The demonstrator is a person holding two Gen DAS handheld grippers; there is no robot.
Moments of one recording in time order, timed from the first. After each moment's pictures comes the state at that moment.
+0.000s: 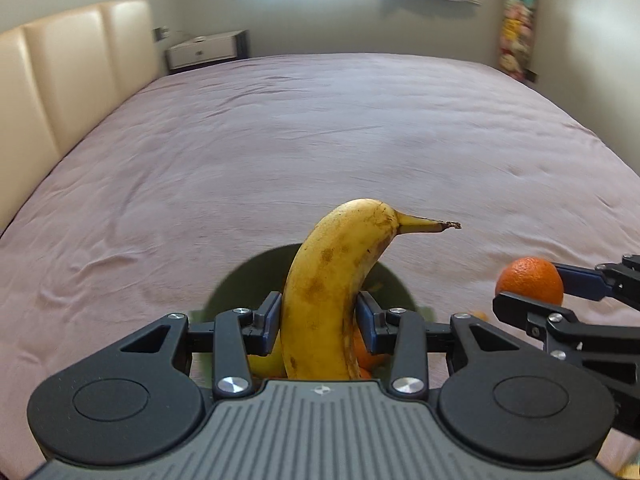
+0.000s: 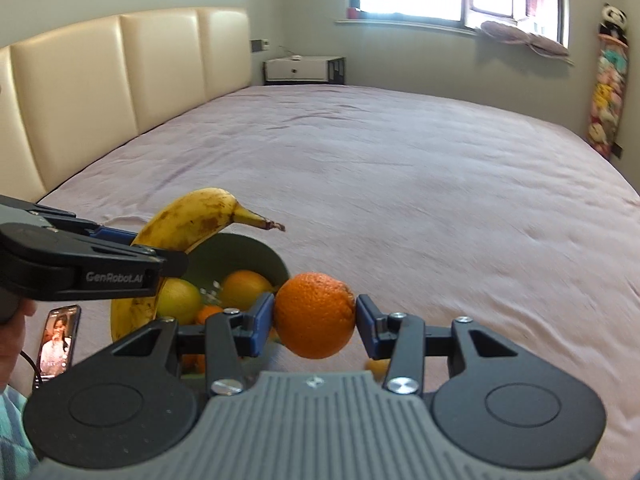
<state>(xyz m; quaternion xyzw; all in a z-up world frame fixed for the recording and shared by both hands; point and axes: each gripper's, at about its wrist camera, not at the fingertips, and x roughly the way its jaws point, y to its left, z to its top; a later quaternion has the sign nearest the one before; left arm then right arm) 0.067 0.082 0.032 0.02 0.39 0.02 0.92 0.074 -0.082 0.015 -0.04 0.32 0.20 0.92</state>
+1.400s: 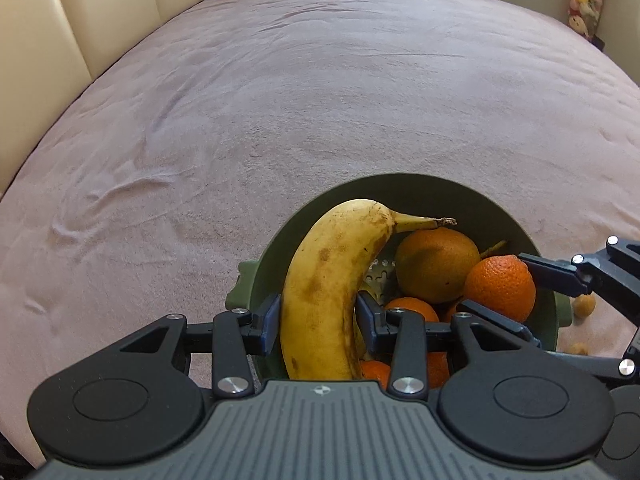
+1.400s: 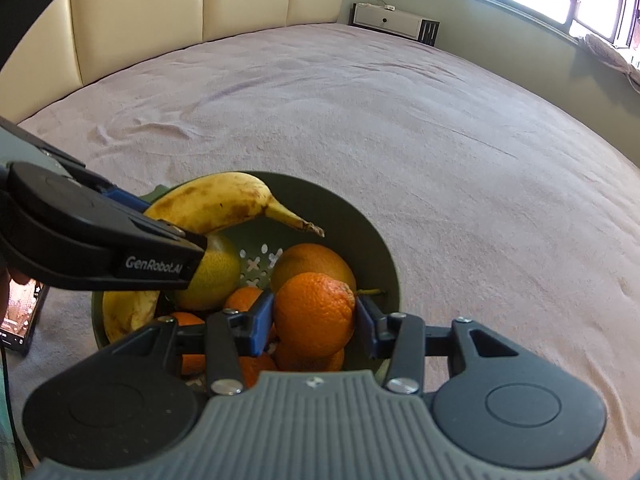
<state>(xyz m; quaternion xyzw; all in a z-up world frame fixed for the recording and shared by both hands) 0.111 0.129 -0.028 0.01 0.48 0.08 0.87 0.135 0.016 -0.055 -0.16 0.38 0.28 0.87</state>
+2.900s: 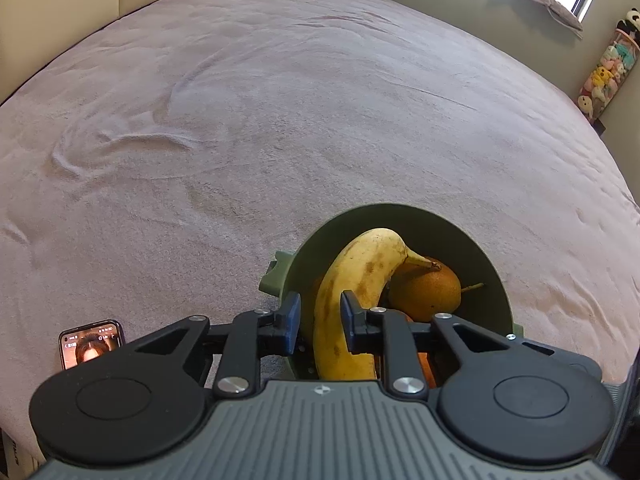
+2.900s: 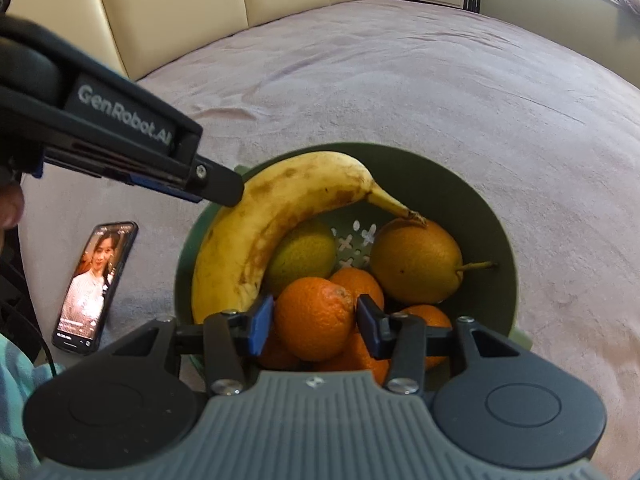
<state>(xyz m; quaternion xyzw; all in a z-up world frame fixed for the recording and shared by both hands) 0.087 0.181 -0.001 -0.14 0.47 0.08 0.87 0.127 0.046 -0.070 -0.10 0.43 0.36 0.83</state>
